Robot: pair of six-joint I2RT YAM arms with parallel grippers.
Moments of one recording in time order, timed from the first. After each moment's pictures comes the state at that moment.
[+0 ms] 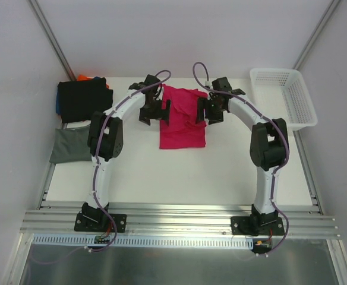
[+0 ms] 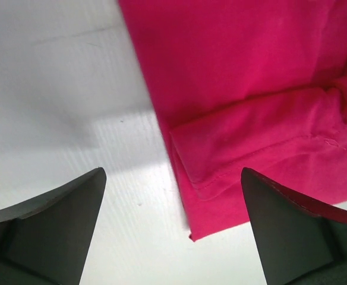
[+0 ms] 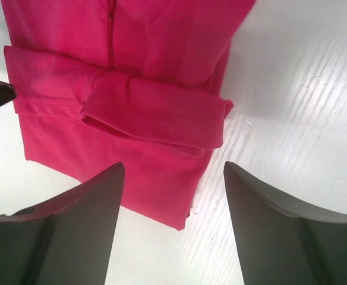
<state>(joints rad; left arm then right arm) -0.36 2.27 1.97 -0.88 0.19 -0.27 0.34 2.08 1.72 -0.70 -0.27 0.24</state>
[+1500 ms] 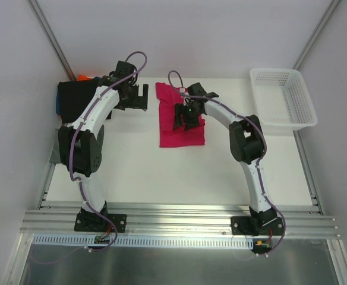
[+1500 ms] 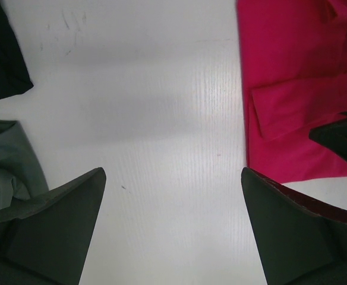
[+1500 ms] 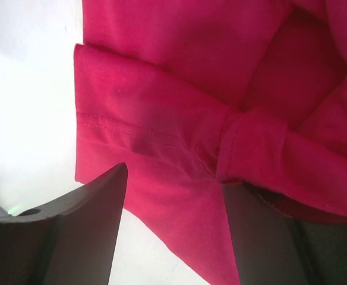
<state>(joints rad) -0.25 1.90 1.81 -0.89 -0.01 -0.18 0.49 2.33 1.93 -0.69 -0.40 0.30</state>
